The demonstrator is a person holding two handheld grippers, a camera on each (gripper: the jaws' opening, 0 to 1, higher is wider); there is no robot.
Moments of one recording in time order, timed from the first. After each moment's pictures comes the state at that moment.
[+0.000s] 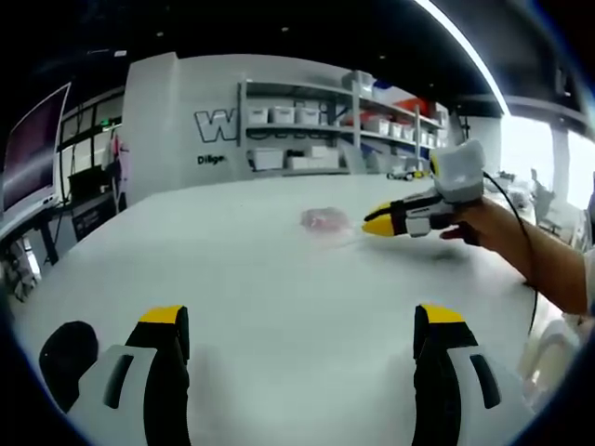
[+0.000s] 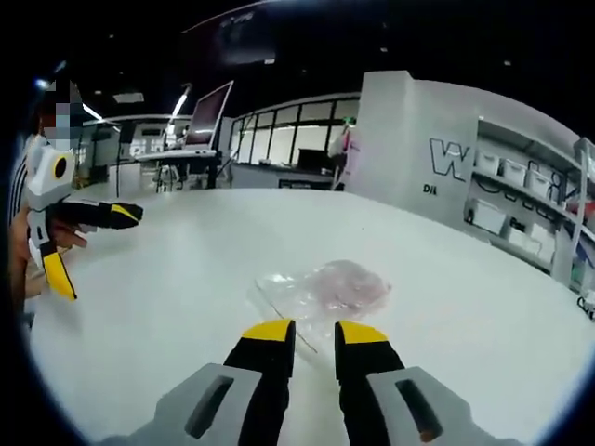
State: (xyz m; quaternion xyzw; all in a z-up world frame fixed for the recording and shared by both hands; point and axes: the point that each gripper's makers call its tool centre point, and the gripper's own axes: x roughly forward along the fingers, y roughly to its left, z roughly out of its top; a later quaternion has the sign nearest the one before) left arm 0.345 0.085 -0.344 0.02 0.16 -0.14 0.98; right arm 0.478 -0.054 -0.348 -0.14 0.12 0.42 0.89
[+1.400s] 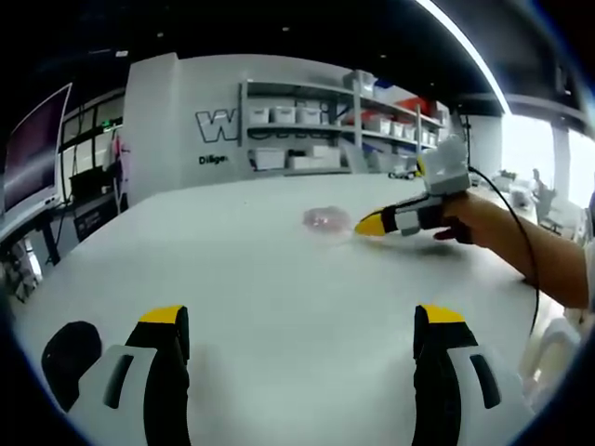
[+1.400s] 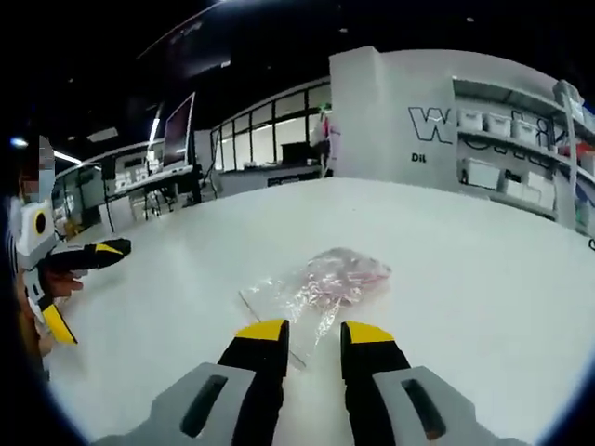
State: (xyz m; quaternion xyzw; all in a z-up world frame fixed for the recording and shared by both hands) left arm 0.344 0.089 -0.344 0.03 0.16 -0.14 0.98; right arm 0.500 -0.050 -0.357 -0.05 0.18 0.41 0.89
